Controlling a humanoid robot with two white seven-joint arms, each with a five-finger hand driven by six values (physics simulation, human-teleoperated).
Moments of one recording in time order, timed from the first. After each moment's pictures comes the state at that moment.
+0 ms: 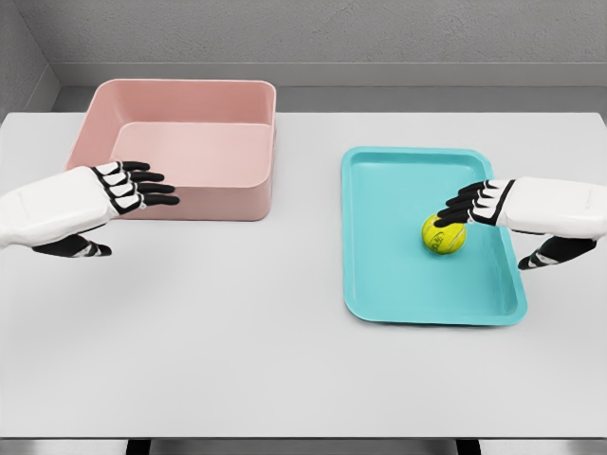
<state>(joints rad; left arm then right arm) -0.27 1.12 -0.39 -1.79 -0.33 -0.61 -0.18 -0.47 -1.18 0.51 -1.77 -0.02 -0.61 0.61</state>
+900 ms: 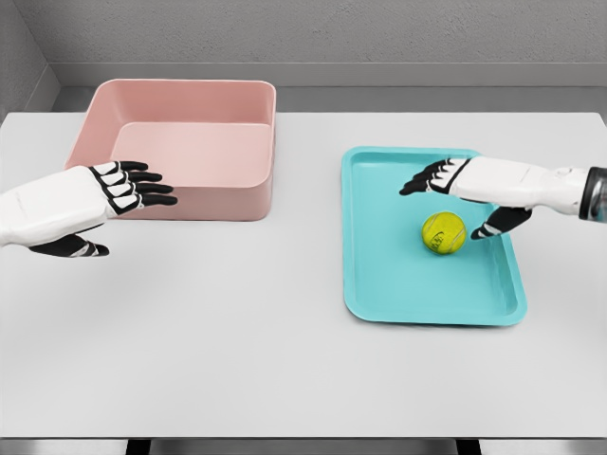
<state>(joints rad) -0.27 1.14 -0.39 -1.80 -0.32 -0.61 -0.18 -0.61 -0.88 0.61 -1.48 0.16 -0.61 0.61</state>
